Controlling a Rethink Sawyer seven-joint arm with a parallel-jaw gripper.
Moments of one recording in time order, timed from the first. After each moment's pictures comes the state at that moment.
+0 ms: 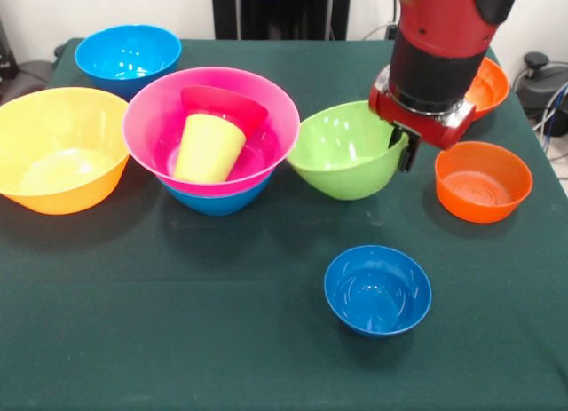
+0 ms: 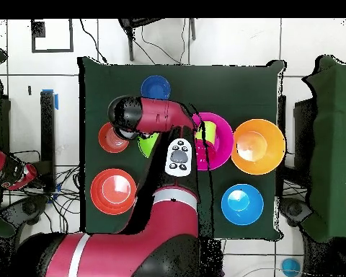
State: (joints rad) arm 0.00 -0.35 -0.10 1.26 0.10 0.79 2.31
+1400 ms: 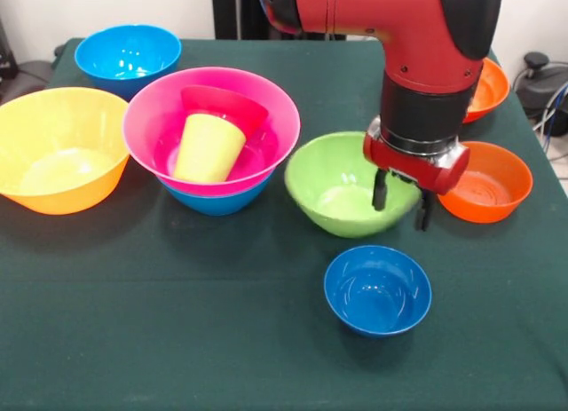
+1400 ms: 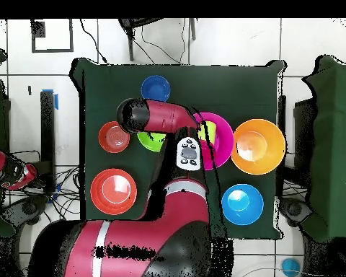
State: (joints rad) arm -0.05 -0.31 -0.03 1.26 0.11 0.54 2.31
